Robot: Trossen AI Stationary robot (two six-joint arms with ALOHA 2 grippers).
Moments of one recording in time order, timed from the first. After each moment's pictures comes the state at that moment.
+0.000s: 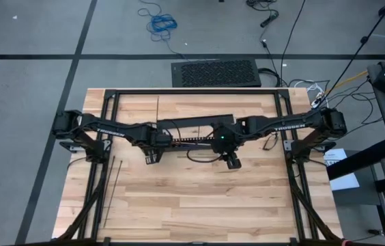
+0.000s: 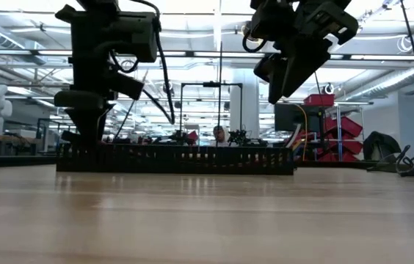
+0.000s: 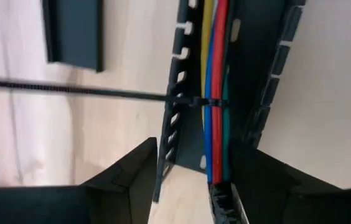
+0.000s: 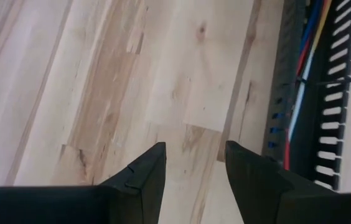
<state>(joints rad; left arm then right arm) 0.02 1.54 0.95 -0.98 -0.26 -0.20 -0.03 1.54 1.15 -0.72 -0.21 -0.21</state>
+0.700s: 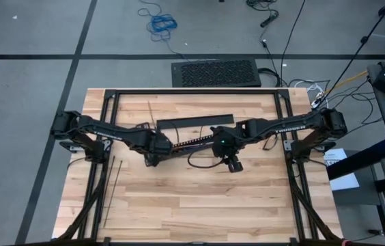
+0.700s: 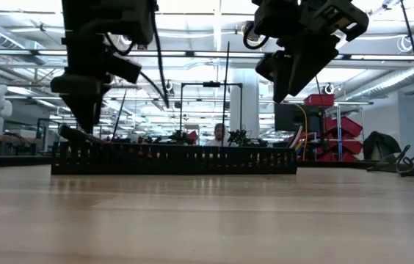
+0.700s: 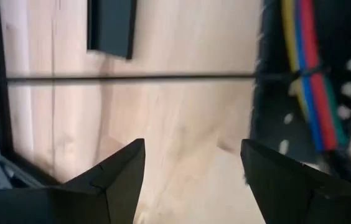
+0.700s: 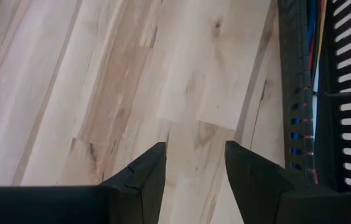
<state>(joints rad) -0.07 1.53 1.03 -1.14 -0.37 -0.36 0.01 1.54 1.15 -0.74 -0.20 -0.20</state>
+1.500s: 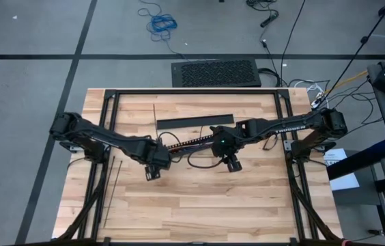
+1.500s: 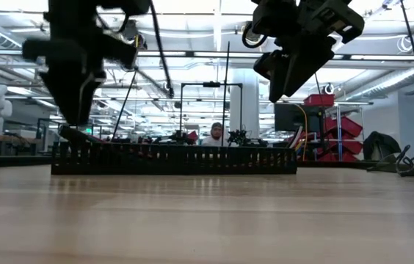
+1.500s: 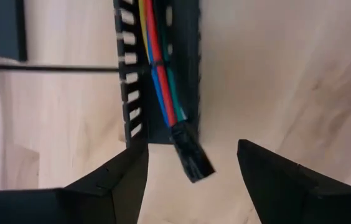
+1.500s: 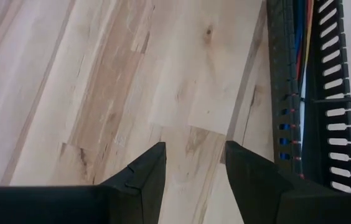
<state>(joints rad) -0.21 1.54 1.07 -1.09 -0.16 -0.48 0.01 1.54 1.15 -0.72 -0.18 -0.21</state>
